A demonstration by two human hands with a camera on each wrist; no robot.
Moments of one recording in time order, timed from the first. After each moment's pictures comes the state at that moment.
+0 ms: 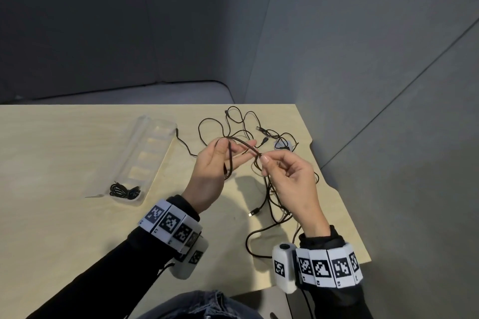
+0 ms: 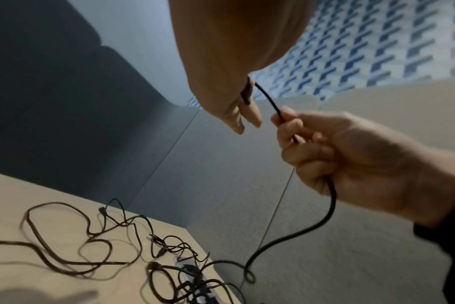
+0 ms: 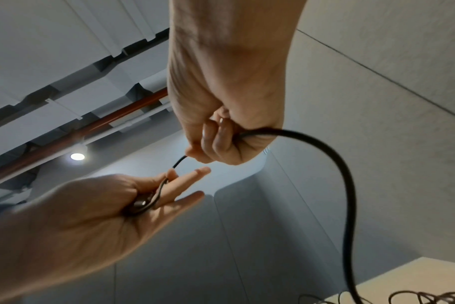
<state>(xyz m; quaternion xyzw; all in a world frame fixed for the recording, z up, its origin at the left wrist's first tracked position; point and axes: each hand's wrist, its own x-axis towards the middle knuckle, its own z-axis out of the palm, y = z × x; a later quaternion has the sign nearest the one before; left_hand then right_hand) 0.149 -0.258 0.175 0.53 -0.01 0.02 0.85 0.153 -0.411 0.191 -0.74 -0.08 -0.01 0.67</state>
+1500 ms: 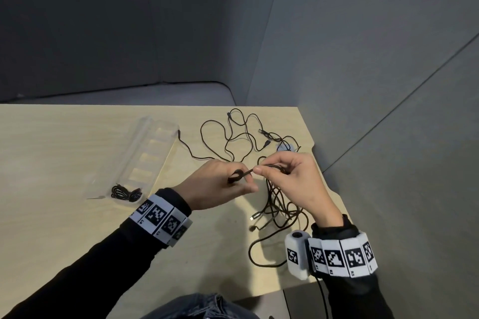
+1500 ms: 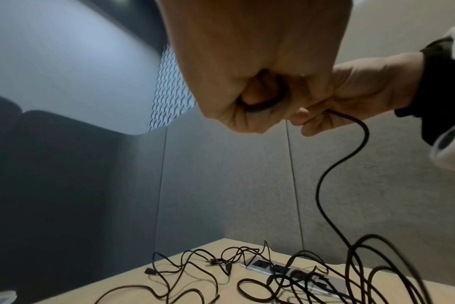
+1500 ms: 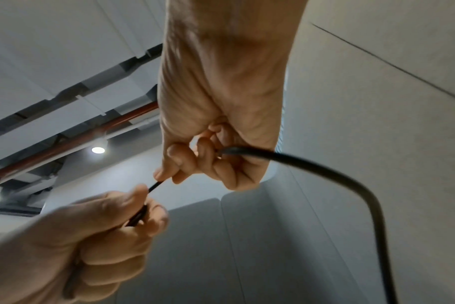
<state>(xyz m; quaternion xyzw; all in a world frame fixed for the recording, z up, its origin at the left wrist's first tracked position) 0.163 -0.225 0.159 0.88 -0.24 -0.02 0.41 0.172 -0.419 0.203 -0.81 -0.16 0.05 0.56</state>
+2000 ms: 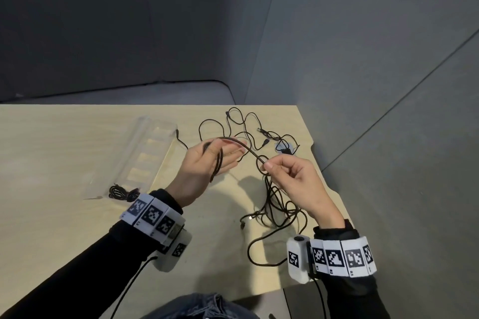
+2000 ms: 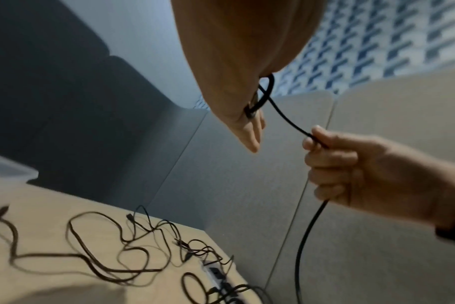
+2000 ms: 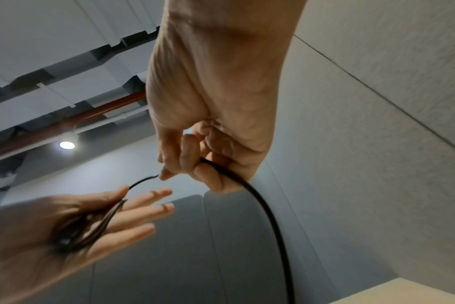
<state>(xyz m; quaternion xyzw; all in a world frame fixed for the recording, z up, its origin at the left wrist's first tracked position) 0.161 -0.229 0.168 0.56 0.00 -0.04 0.82 0.175 -0.432 0.187 -0.78 -0.12 0.10 0.61</state>
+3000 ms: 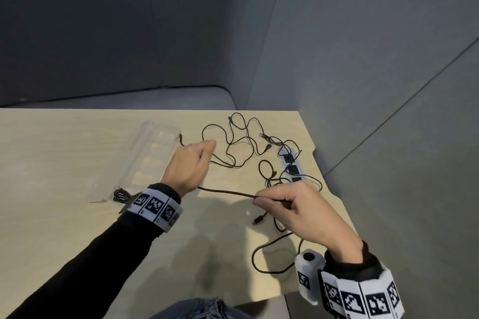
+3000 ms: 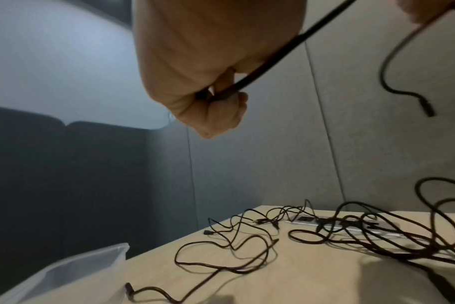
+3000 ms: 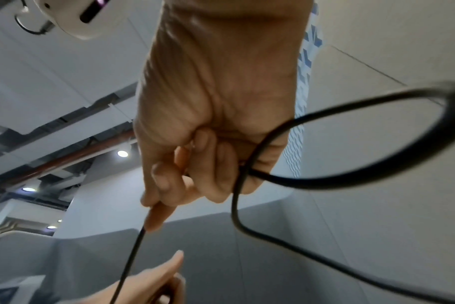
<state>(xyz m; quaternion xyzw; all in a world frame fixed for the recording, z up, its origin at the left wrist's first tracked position) 0.182 -0.190 0.145 0.91 -0.02 0.11 0.41 0.136 -0.431 0.220 -0.89 -0.28 0.13 0.34</state>
